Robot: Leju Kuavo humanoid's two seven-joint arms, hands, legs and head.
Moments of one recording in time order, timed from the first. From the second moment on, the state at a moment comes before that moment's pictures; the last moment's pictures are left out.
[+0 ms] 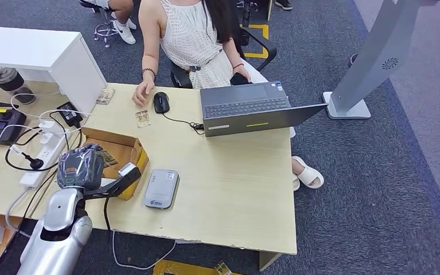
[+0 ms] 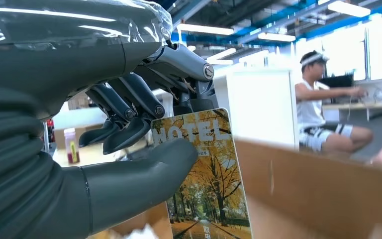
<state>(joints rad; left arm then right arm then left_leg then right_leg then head) -0.19 0.17 -0.08 -1.43 -1.48 0.25 0.20 -0.04 0.18 -0.48 -0.20 0.50 -0.12 -0.10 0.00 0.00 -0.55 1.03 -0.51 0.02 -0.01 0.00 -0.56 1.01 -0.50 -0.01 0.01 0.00</state>
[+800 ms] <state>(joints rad) -0.87 0.14 -0.22 -1.03 -1.55 0.13 0.24 -0.05 0.19 -0.50 -0.20 0.54 -0.10 -0.10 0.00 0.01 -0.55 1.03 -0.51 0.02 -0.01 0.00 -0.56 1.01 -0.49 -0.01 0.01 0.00</state>
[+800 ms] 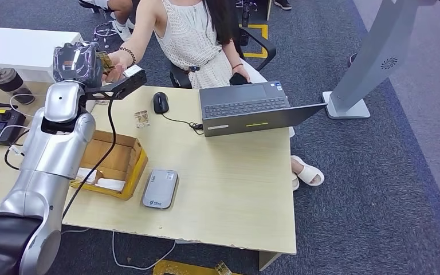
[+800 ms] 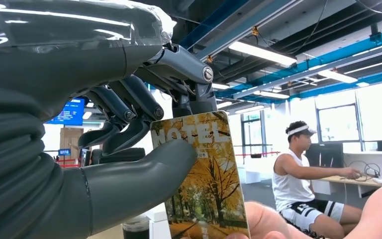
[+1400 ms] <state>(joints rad) -0.74 0.17 -0.22 -1.13 -1.32 0.11 0.15 -0.05 0.19 -0.53 -0.20 0.56 -0.09 -0.09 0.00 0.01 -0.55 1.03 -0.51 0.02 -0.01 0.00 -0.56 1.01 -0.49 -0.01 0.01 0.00</state>
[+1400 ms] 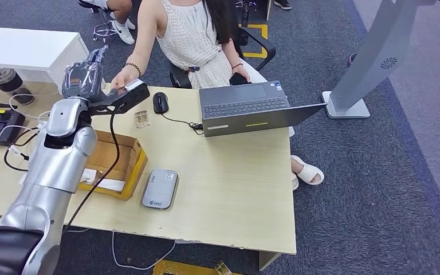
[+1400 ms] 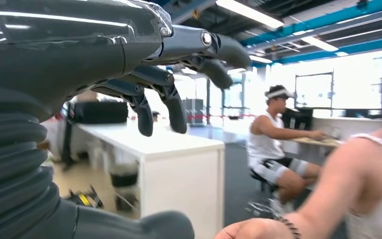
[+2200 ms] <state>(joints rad) 0.58 -0.02 0.16 -1.93 -1.03 0.36 -0.43 -0.04 0.20 -0.71 -0.21 0.52 -0.13 -0.16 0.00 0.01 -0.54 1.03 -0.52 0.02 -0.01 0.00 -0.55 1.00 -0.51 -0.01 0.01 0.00</state>
